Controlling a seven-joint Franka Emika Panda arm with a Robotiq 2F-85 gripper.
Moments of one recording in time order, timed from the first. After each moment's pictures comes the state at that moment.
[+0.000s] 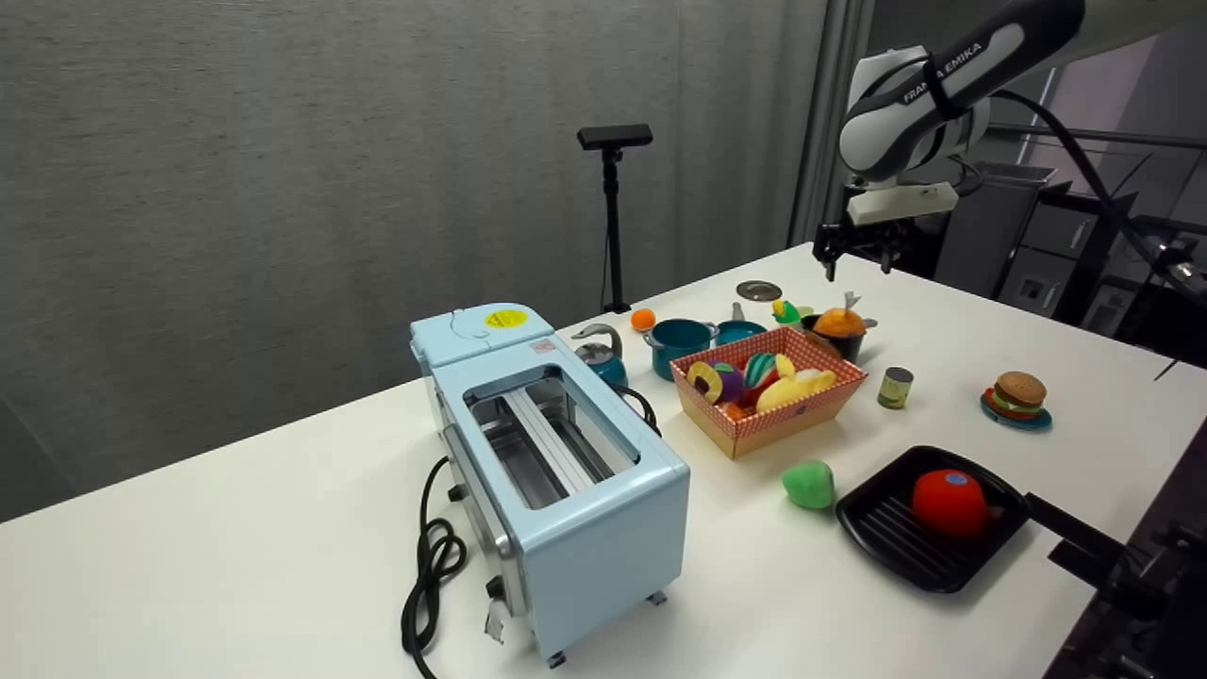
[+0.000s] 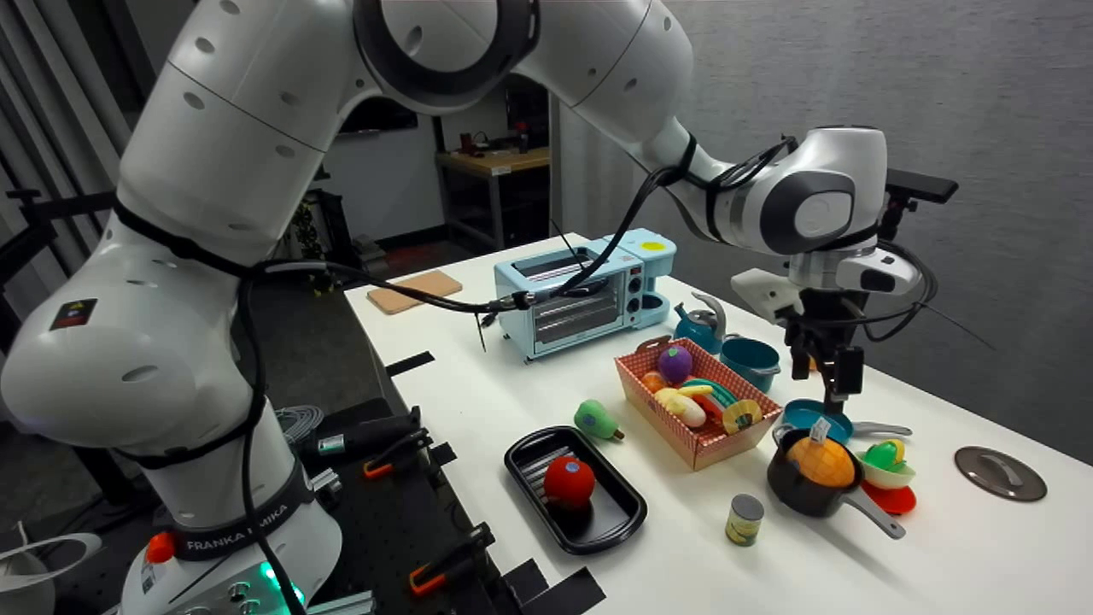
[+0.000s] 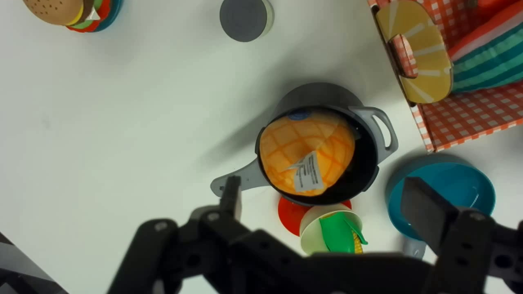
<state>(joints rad) -0.14 0.68 -0.20 -1.56 -0.06 2.29 0.38</state>
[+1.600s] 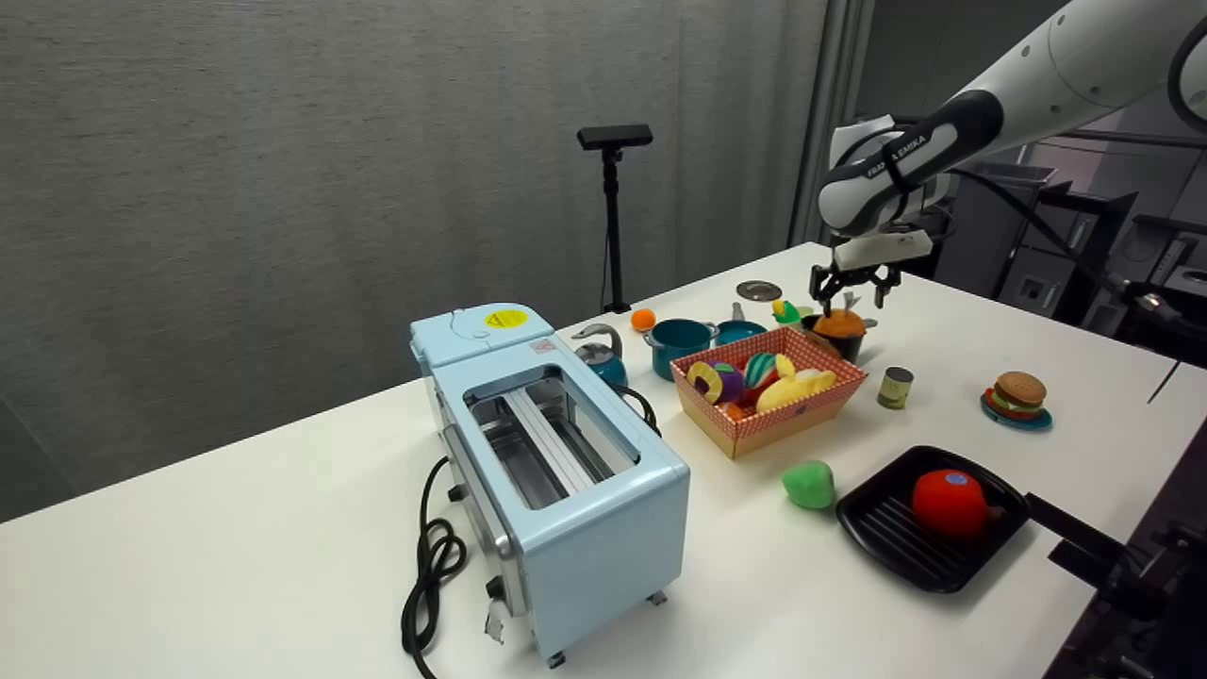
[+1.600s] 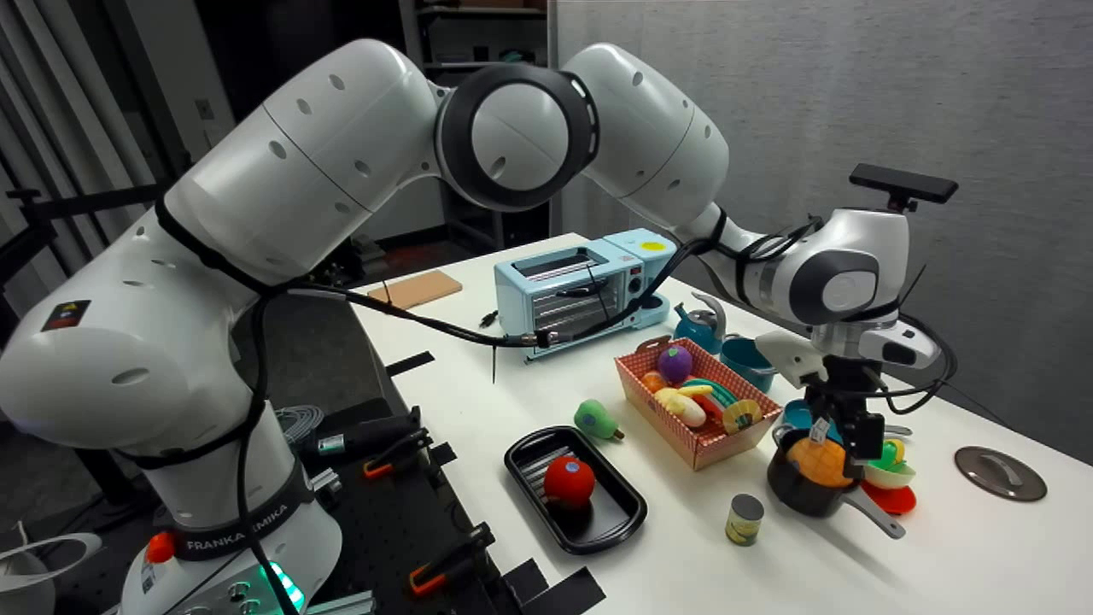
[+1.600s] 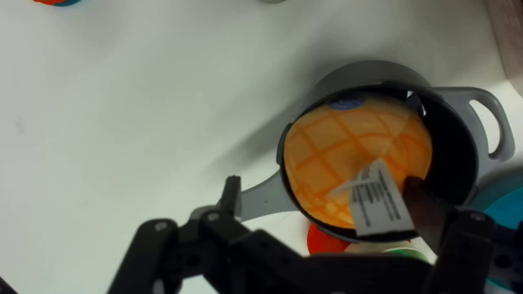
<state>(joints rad) -0.17 0.97 -0.22 -1.28 -0.04 2.24 0.38</state>
